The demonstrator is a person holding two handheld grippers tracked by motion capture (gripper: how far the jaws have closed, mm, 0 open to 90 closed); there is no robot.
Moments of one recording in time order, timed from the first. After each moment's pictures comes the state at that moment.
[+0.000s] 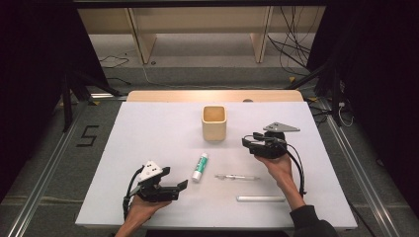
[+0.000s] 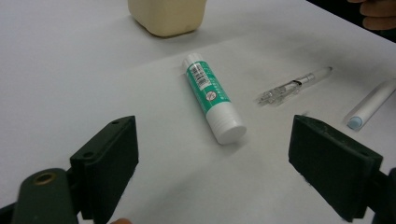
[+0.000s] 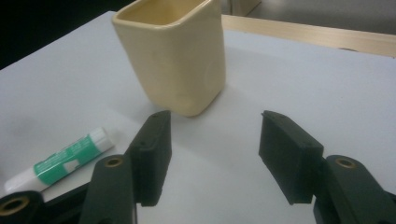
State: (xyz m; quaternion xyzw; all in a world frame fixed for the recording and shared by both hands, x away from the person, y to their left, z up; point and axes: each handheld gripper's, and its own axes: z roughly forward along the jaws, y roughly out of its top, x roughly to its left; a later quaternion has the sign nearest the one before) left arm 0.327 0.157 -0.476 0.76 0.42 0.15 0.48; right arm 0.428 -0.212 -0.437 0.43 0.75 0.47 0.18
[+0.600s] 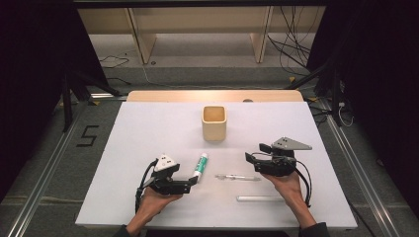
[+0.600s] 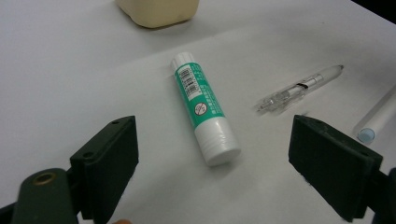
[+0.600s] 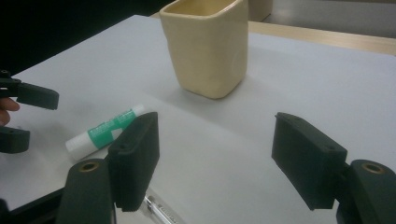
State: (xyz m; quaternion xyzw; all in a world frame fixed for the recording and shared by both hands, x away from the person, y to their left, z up) left arm 0.350 0.129 -0.472 0.77 0.43 0.13 0.45; right arm 0.378 -0.223 -0.435 0.41 0.75 0.49 0.18
